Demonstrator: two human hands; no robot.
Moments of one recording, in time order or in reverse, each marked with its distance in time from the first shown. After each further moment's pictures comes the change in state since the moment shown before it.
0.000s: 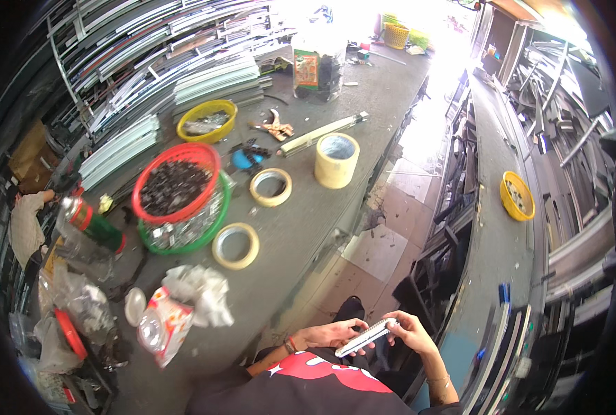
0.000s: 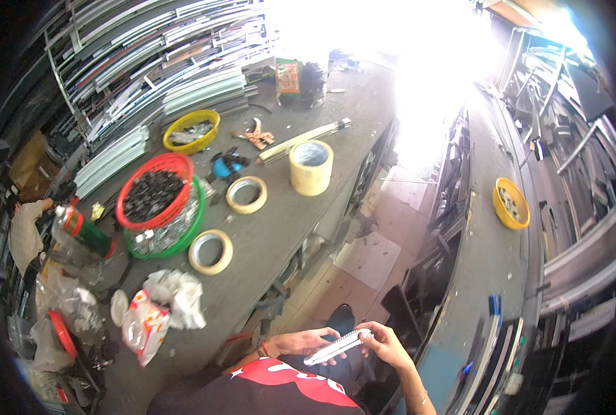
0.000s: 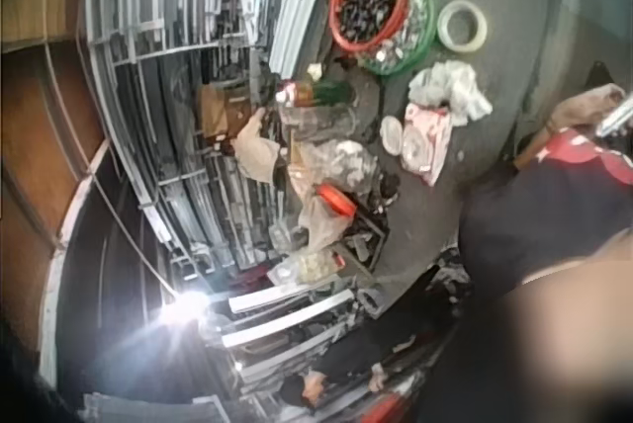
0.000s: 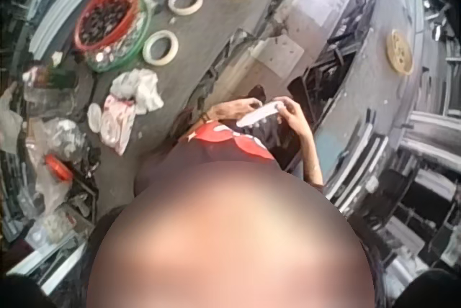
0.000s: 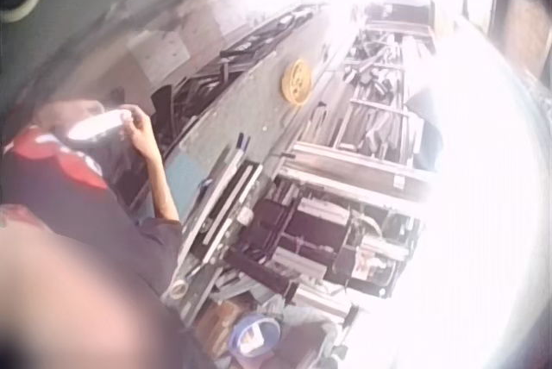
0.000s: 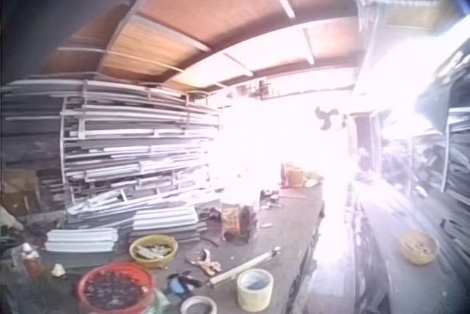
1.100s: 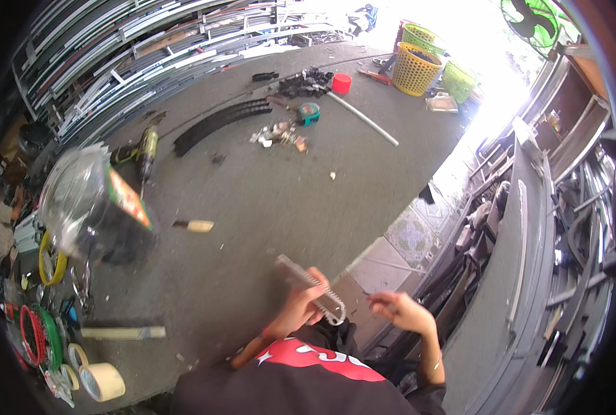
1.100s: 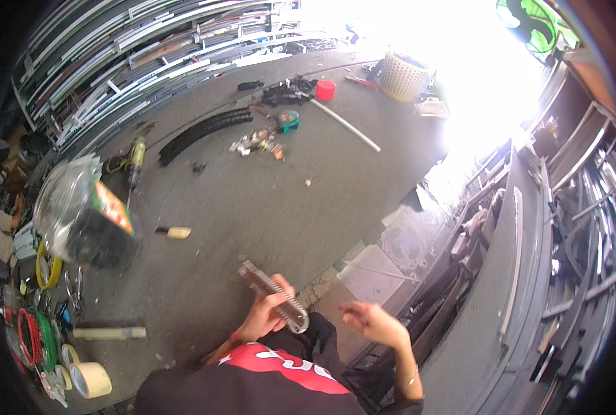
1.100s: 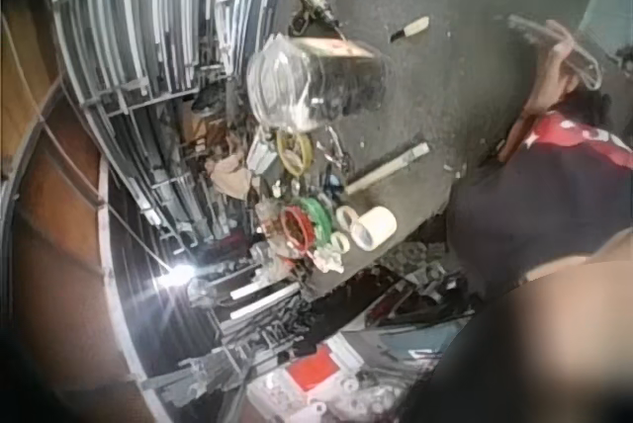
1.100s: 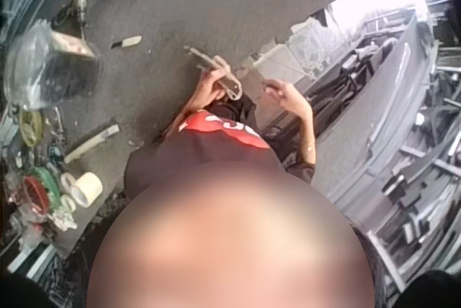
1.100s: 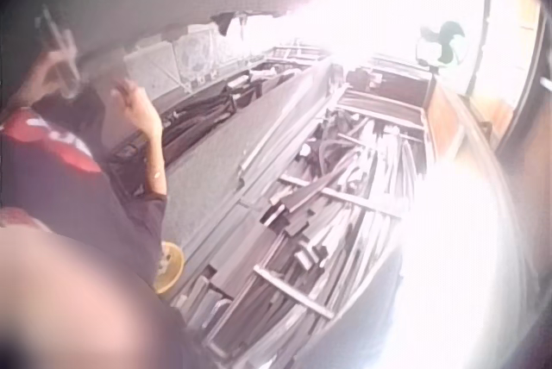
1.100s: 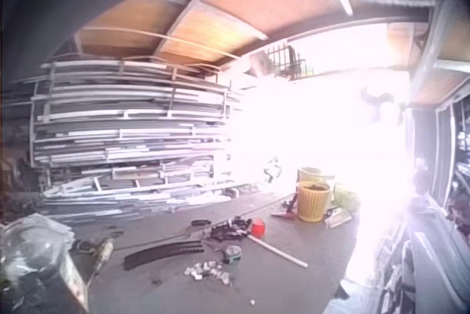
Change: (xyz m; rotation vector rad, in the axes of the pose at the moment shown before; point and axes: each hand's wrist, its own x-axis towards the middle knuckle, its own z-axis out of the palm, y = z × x) left_hand 0.543 0.622 -0.242 0.223 0.846 0.901; right_hand 0.598 -0.402 -0.622 -0.855 -0.413 -0.311
